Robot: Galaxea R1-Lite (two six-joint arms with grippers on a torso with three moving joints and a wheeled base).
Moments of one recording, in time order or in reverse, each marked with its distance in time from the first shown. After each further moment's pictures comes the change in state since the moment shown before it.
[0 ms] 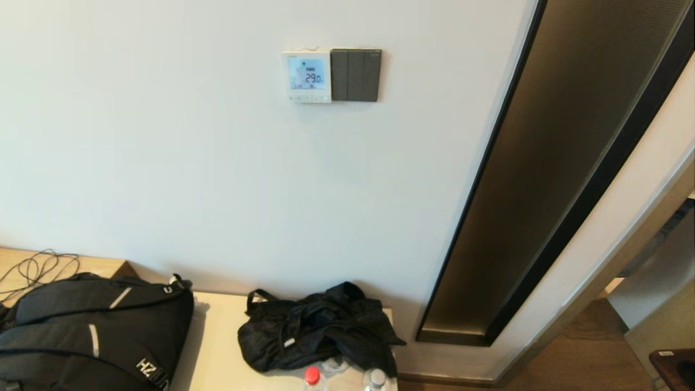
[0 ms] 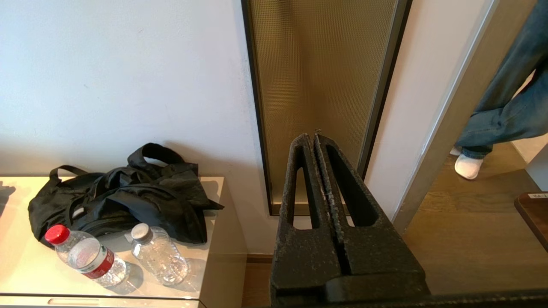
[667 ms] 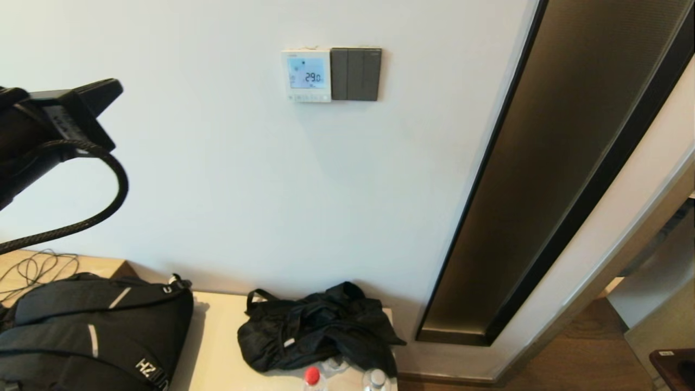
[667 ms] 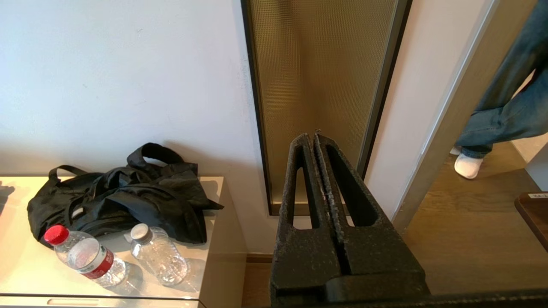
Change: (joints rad) left arm -0.350 0.602 -0.489 -0.188 0.128 0.020; right arm 0.000 0.000 0.000 0.000 0.000 0.000
